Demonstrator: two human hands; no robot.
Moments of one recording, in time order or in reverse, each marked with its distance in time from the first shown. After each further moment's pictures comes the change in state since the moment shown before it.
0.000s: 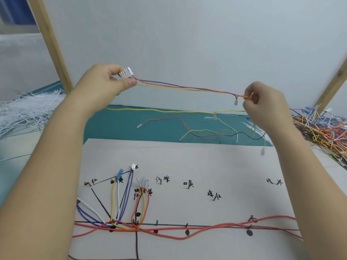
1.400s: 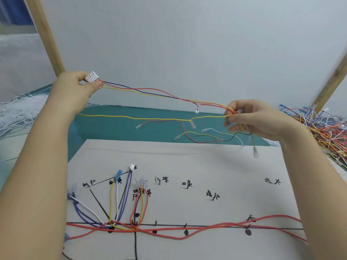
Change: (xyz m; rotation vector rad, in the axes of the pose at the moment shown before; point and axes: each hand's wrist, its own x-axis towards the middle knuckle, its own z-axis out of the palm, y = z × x) left_hand 0.017 -0.065 -0.021 -0.034 0.218 -0.117; right_hand -0.008 0.004 -0.009 0.864 -0.779 0.163
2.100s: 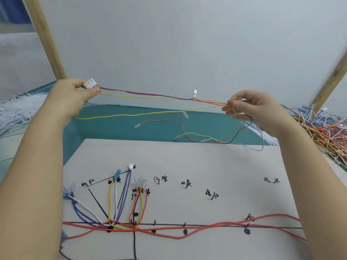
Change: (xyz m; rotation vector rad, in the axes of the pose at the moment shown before) left_hand -0.003 -0.011 0.000 -0.032 -0.071 -0.088; right_hand 0.005 0.003 -0.004 -0.127 0.260 -0.130
